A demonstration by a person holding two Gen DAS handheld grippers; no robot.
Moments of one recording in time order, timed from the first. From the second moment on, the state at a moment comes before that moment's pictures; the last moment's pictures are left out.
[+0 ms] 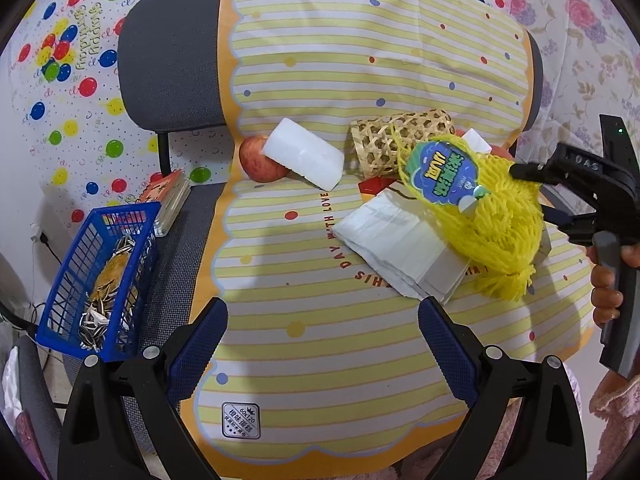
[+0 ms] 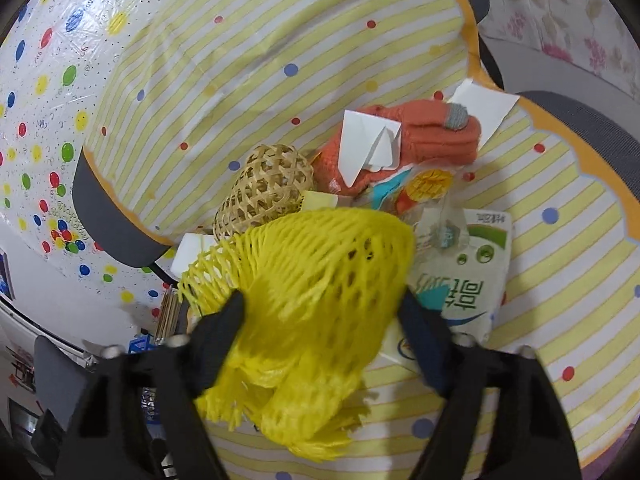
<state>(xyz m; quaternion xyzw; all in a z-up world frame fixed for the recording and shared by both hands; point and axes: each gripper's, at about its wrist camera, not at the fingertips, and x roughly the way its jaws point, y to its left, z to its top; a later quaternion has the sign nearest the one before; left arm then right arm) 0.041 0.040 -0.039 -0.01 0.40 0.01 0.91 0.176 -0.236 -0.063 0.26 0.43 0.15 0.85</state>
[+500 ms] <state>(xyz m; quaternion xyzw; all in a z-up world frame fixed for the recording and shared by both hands) 0.032 0.014 -0.035 0.02 0.40 -0.03 0.92 0.029 -0.244 0.089 0.07 0.18 0.10 0.98</state>
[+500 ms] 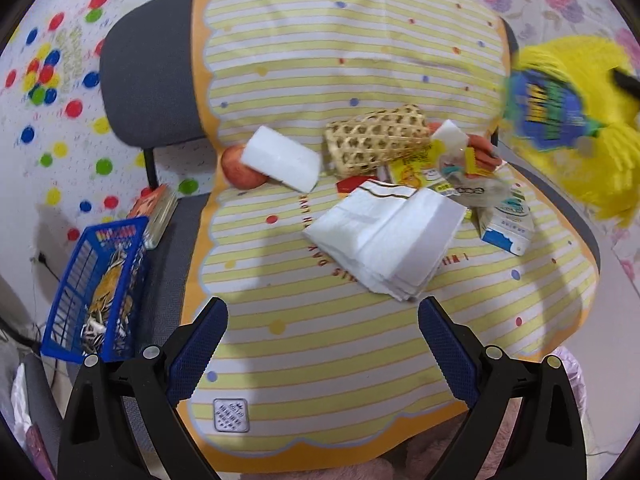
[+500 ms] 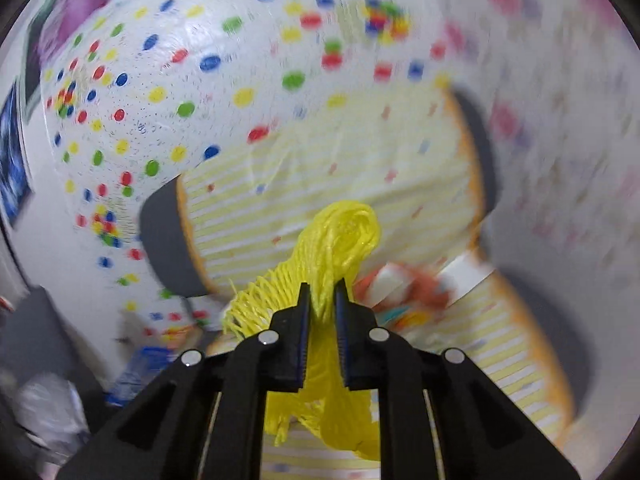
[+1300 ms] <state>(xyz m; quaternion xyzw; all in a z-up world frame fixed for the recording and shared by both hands) 0.104 -0.062 -0.107 0.21 0.38 -0.06 0.90 -0.010 -0.295 0.020 0.03 0.26 0.01 0.97</state>
